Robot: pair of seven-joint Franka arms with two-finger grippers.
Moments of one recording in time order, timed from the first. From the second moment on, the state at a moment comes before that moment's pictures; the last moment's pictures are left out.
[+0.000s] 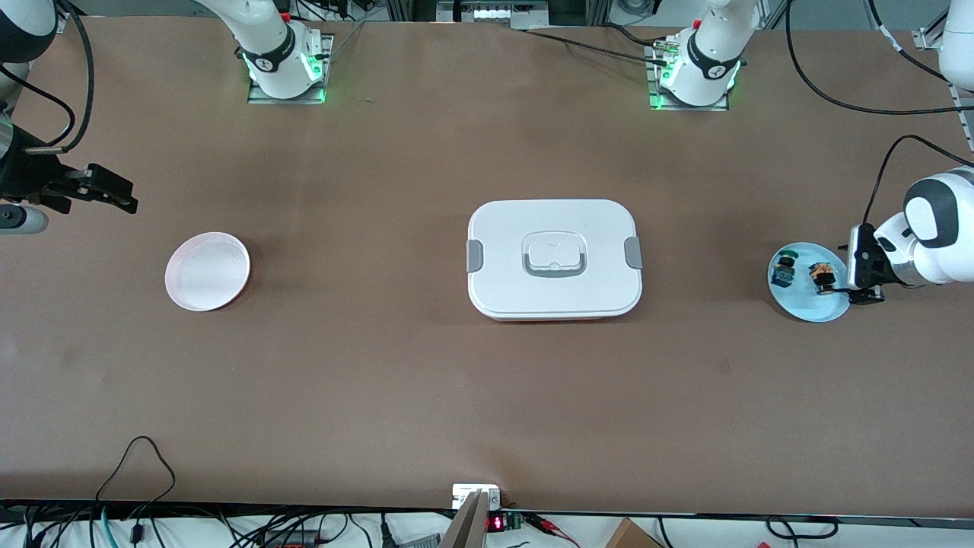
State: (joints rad) left arm 0.50 0.53 -0.10 -1.88 0.11 2.19 2.01; right arm 0.18 0.08 -0.20 -1.56 -0.01 1.60 -0.04
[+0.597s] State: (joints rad) left arm 0.52 0.53 -0.11 -1.94 0.09 2.31 2.01; right arm 0.18 0.08 -0.20 -1.56 -0.01 1.60 -0.04
